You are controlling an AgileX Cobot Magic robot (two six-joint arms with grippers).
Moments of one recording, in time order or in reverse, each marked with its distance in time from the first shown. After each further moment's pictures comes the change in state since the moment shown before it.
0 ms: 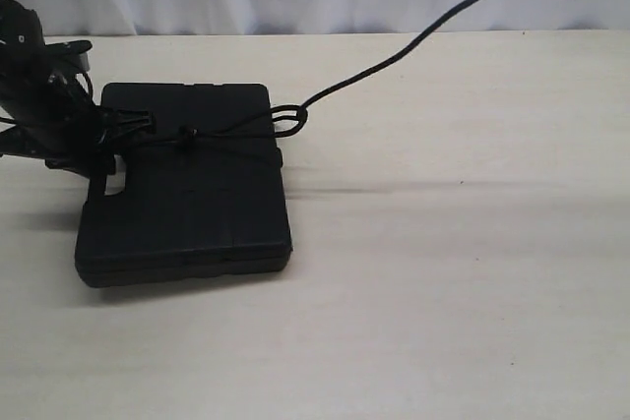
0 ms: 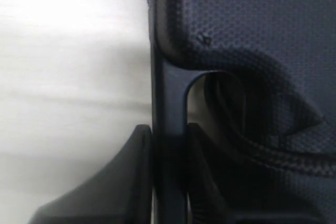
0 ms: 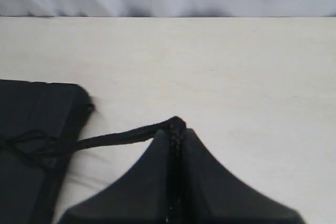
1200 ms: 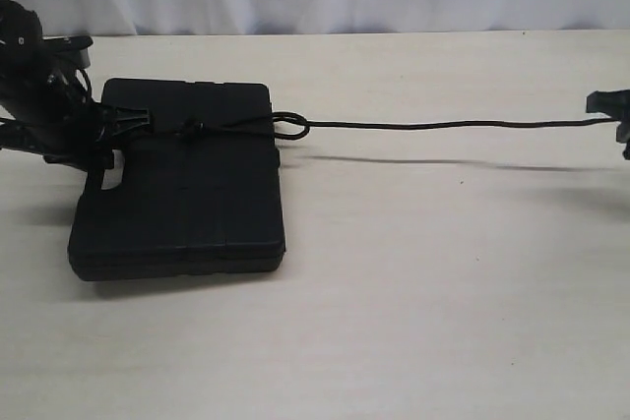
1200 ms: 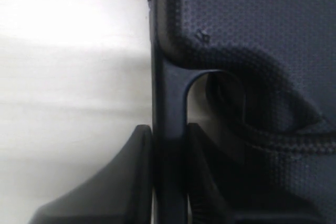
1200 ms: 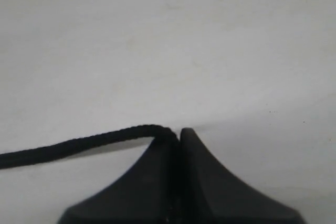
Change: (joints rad) left arm 0.000 0.000 0.000 0.033 -0.030 0.004; right arm -0.171 0.366 0.235 -0.437 -0.483 0.326
